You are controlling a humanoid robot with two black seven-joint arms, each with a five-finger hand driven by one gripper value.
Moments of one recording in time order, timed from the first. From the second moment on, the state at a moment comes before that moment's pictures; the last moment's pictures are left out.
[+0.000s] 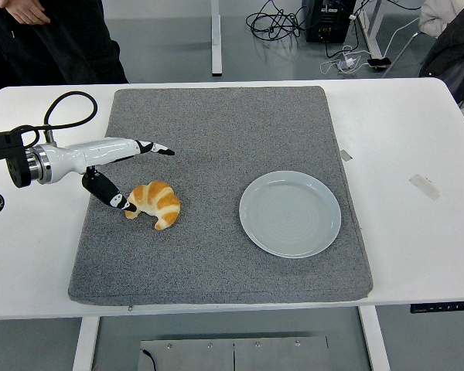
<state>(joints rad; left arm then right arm) -1.04 0.79 -0.11 -1.36 1.28 -0.07 -0.25 -0.10 0.00 0.07 0.17 -0.08 -0.05 0.23</state>
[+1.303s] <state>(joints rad) -0.95 0.64 -0.07 -1.21 1.44 0.12 -0.25 -0.10 0.00 0.07 0.17 -0.08 -0.05 0.23</state>
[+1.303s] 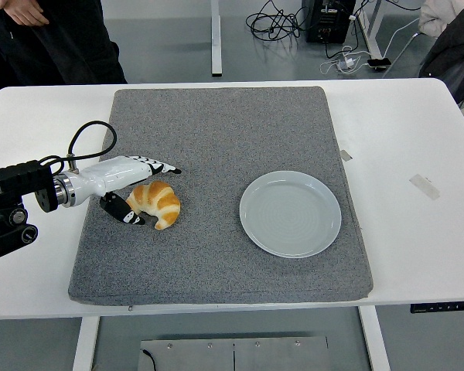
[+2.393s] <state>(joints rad) -0.93 0.61 -0.07 -1.19 1.46 0.17 -0.26 -0.10 0.00 0.07 0.17 -0.08 -0.05 0.23</state>
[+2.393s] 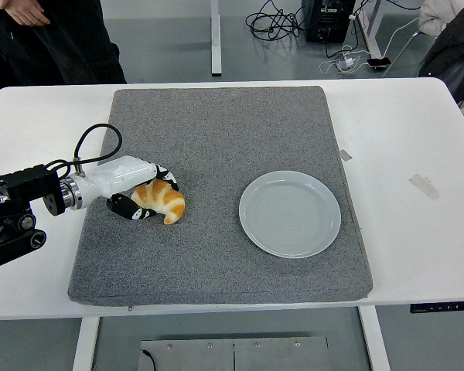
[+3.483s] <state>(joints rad) -1.19 0.64 -0.07 -1.15 1.38 0.17 -0.31 -0.10 0.00 0.07 0.17 -0.08 -0.05 0.23</state>
